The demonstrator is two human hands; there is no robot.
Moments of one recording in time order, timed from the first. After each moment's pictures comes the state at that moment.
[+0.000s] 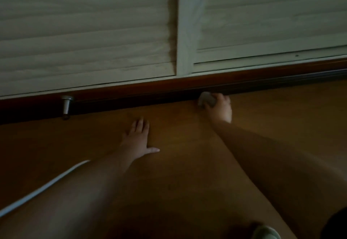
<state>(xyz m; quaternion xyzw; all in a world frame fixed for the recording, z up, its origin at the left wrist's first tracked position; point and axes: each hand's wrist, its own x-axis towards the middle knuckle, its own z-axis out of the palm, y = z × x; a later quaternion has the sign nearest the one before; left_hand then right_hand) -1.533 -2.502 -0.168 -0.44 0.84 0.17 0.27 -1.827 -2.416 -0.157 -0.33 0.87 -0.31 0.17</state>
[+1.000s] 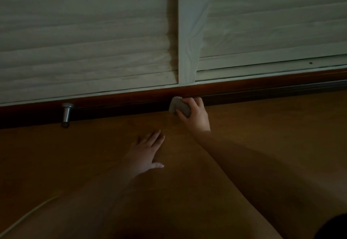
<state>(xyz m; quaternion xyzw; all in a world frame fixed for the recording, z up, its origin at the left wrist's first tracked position) -1.540 -2.491 -0.178 -0.32 0.90 0.15 0.26 -1.770 -2.456 -0.154 -0.49 0.74 -0.42 0.19</state>
